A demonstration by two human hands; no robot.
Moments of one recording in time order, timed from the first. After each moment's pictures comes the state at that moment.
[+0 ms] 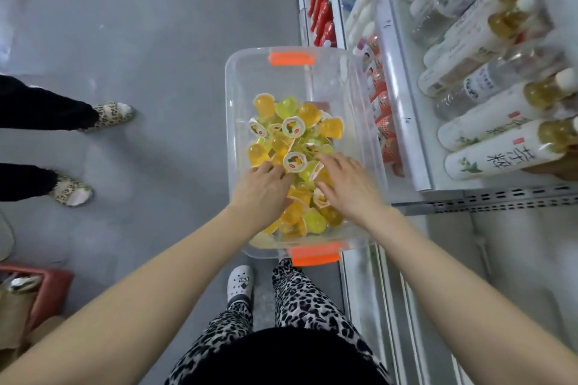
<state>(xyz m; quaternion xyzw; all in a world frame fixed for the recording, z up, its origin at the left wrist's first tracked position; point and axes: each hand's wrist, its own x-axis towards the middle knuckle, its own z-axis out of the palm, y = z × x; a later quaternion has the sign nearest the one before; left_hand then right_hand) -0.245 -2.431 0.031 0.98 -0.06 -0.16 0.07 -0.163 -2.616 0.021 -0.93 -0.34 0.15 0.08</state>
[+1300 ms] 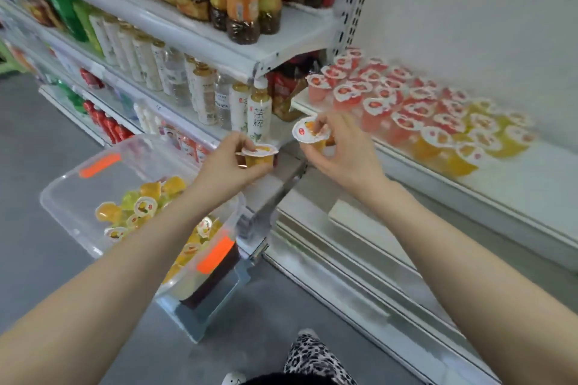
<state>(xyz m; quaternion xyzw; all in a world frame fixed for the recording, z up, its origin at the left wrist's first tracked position) -0.278 -2.573 0.202 0.81 -0.24 -0.13 0.52 -0.366 -2.781 0.225 -0.93 0.01 -0.29 0.22</state>
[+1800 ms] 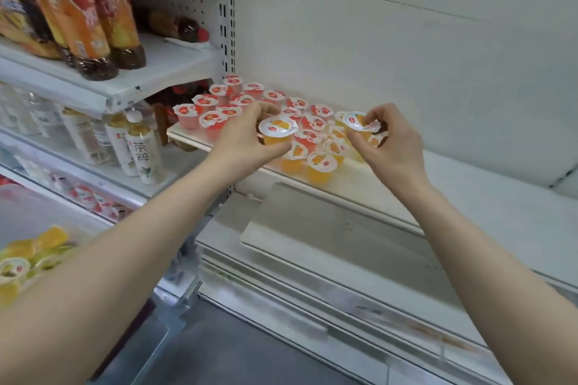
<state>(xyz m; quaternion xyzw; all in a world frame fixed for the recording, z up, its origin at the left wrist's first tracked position) -0.371 -2.792 0.292 0.77 -0.43 -0.04 0.47 -0.535 -2.987 0.292 -0.86 0.21 -0.41 0.23</state>
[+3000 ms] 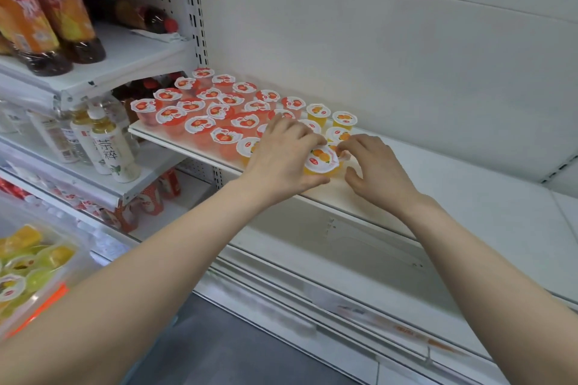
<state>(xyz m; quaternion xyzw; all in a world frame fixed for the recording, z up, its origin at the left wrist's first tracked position) -0.439 -2.902 0.261 0.76 -0.58 0.18 0.22 -0.574 -3.076 0.237 -0.97 0.14 -0.21 0.04</state>
